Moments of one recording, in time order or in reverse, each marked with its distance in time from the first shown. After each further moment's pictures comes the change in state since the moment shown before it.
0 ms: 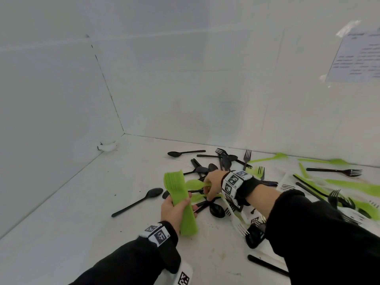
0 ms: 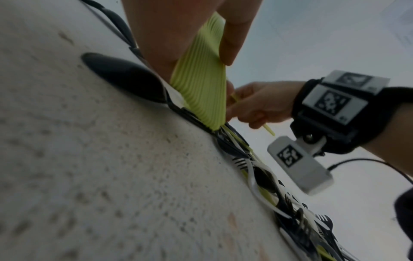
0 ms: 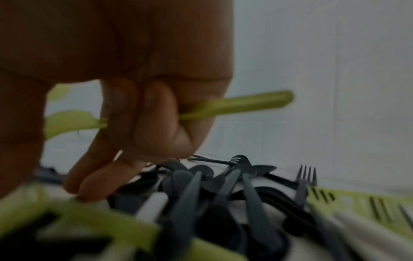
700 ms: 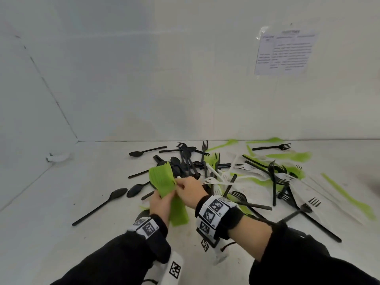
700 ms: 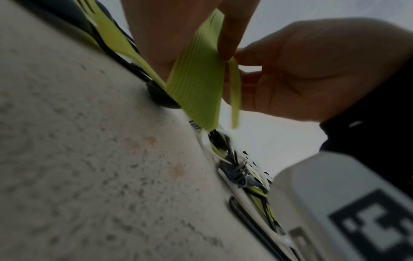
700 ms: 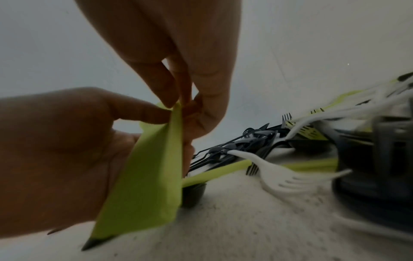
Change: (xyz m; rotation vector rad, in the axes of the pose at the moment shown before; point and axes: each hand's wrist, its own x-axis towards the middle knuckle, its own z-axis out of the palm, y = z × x) left_hand -0.024 -0.023 0.042 0.080 -0.109 -0.003; right_hand -0.083 -0.031 0.068 0.678 0.566 0.120
